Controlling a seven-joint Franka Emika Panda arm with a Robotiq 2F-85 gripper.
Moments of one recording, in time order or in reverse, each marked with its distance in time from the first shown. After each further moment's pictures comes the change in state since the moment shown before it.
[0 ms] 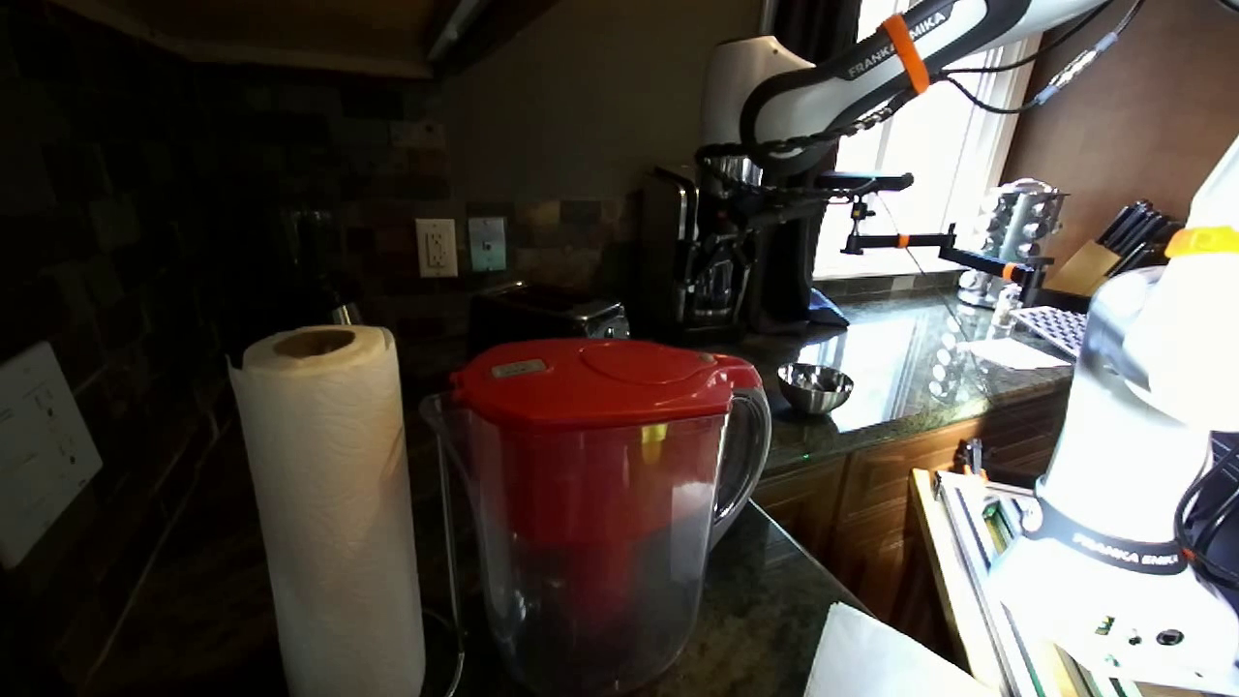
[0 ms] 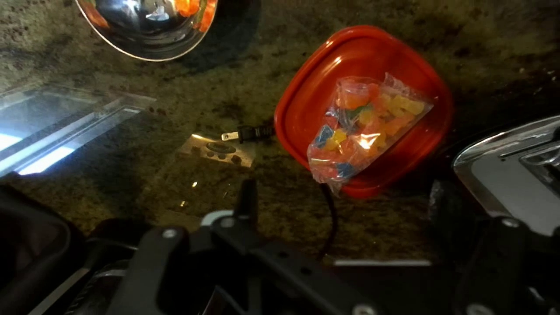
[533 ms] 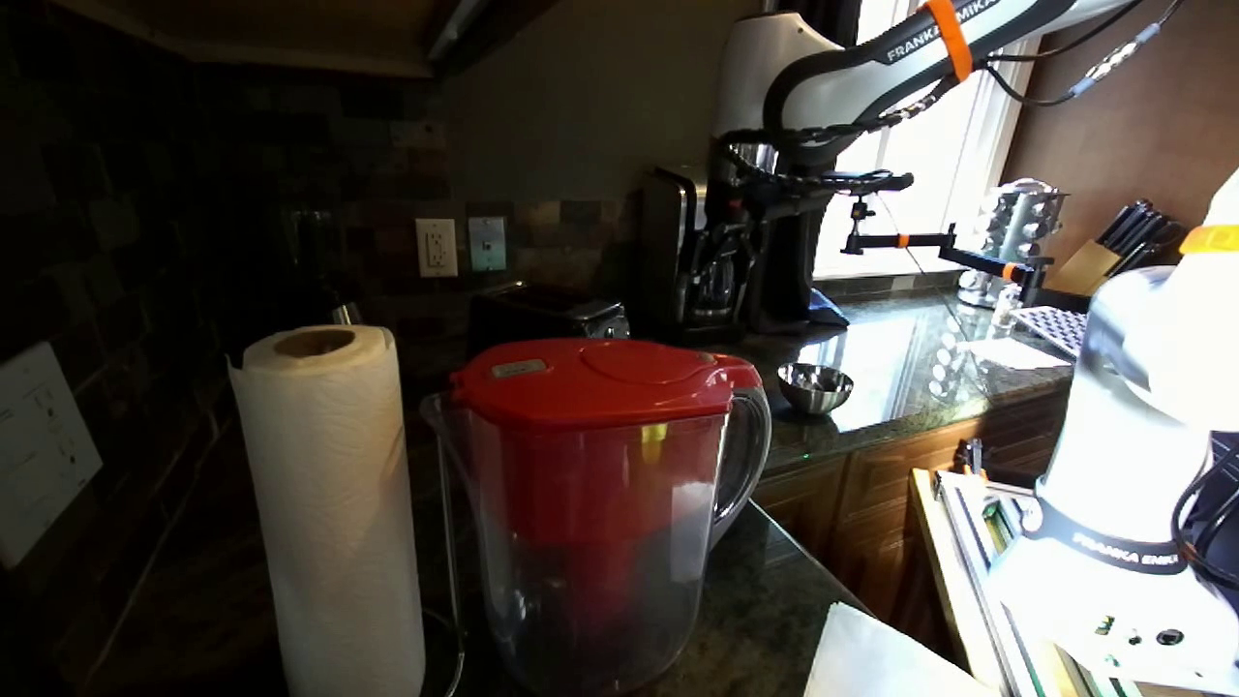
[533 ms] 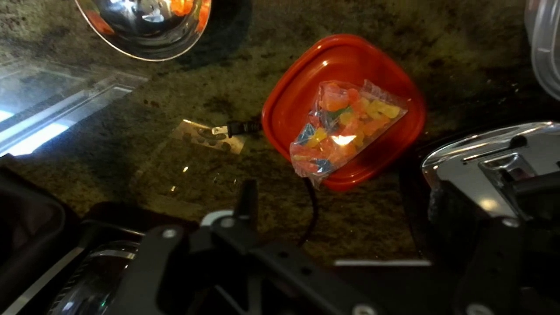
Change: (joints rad) arm -0.001 -0.096 0.044 -0.060 -0.007 0.013 0.000
